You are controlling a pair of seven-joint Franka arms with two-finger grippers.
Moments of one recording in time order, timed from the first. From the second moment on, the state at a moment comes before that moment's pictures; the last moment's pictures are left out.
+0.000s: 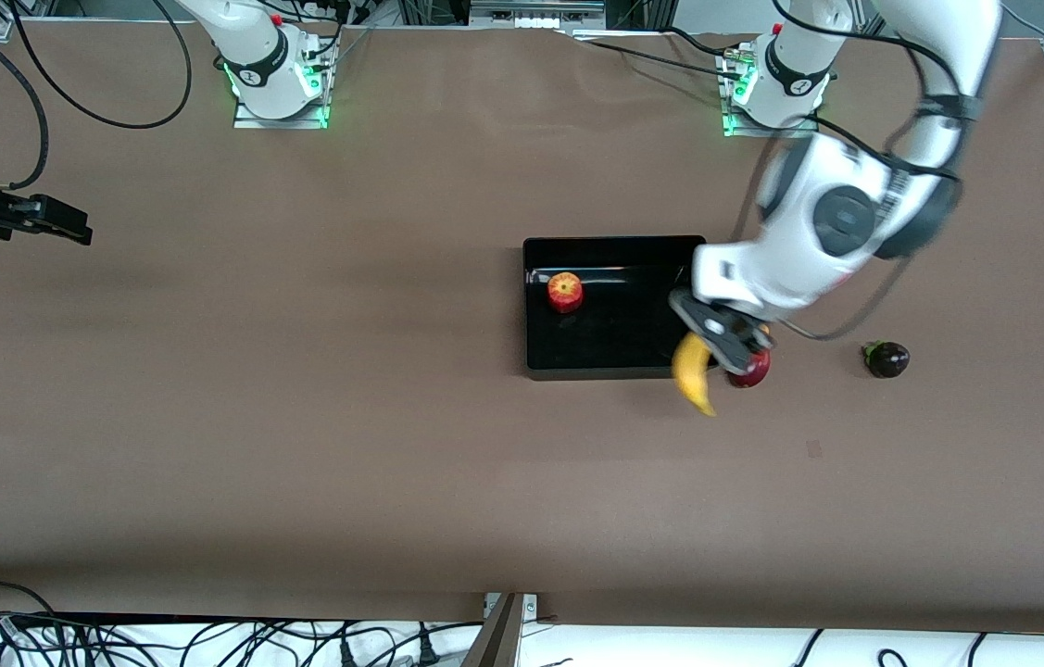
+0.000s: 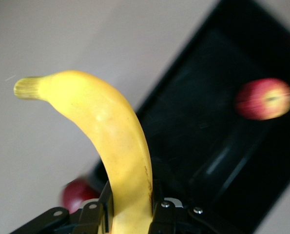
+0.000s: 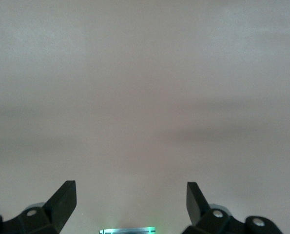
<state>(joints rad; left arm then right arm) -0.28 0.30 -0.15 -1.86 -0.08 2.16 0.53 0.00 0.08 -0.04 -1.59 -0.06 1.53 0.00</state>
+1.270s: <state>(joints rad) -0.40 0.41 -0.15 -2.04 -0.09 2.31 0.53 0.00 0.08 -0.04 -1.59 -0.06 1.53 0.00</state>
